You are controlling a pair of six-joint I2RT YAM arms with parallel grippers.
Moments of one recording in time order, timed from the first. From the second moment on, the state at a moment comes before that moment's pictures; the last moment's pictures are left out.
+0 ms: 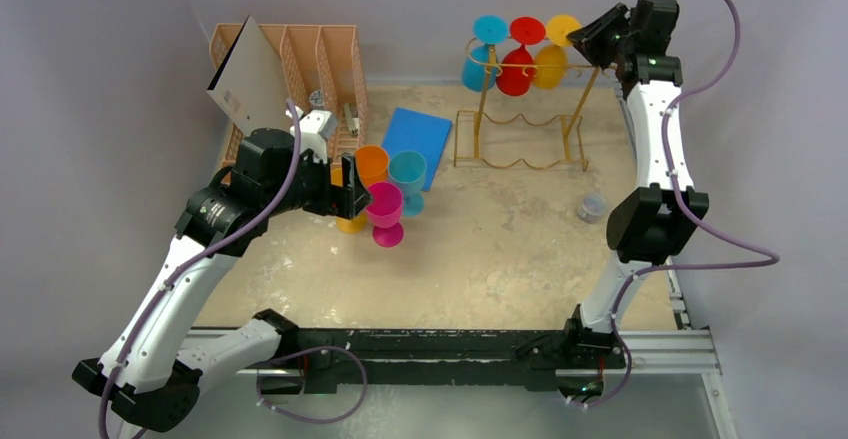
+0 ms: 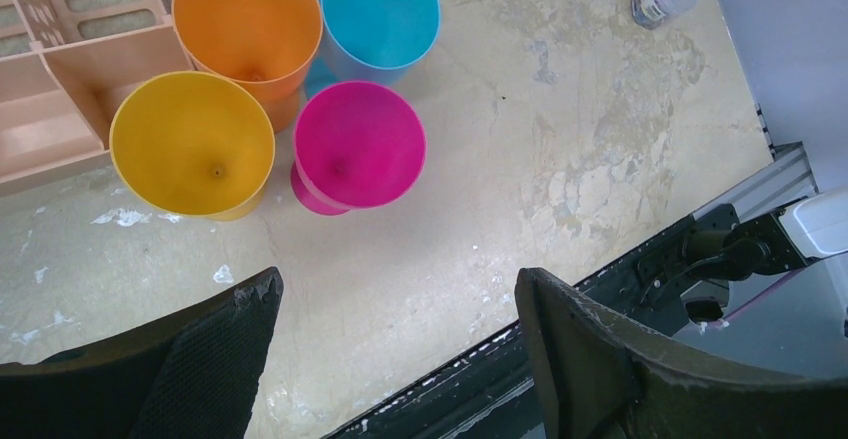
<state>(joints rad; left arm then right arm) -0.50 0.98 1.33 -0.93 0.15 -0.33 -0.12 1.89 2.07 -0.54 -0.26 0.77</state>
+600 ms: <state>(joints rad) -0.50 0.98 1.33 -0.94 0.14 -0.33 -0.13 1.87 2.03 -0.45 -0.30 0.84</state>
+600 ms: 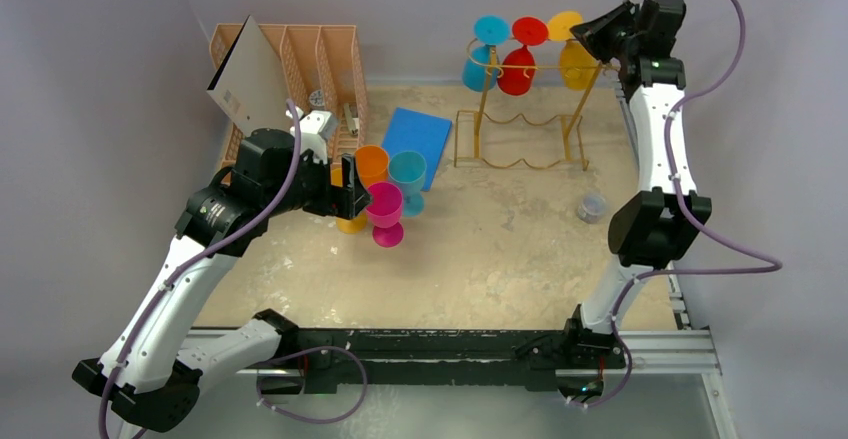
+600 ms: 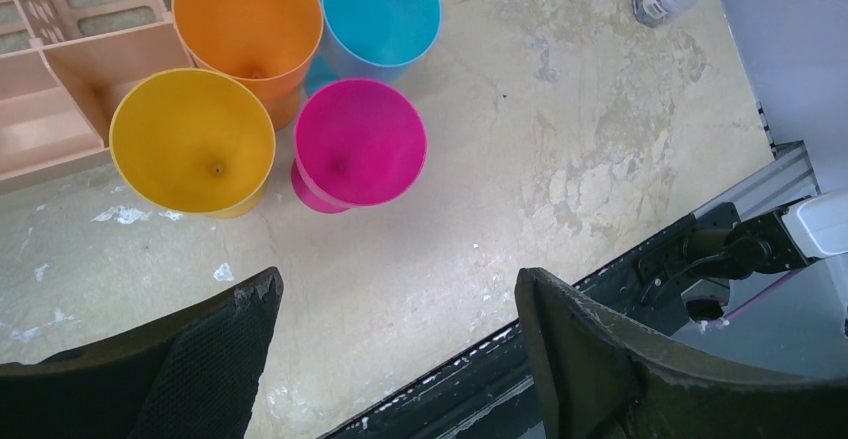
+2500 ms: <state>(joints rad) -0.50 0.99 1.33 -0.94 0.15 -0.34 -0.15 1.94 2.10 -0.20 -0.31 0.81</state>
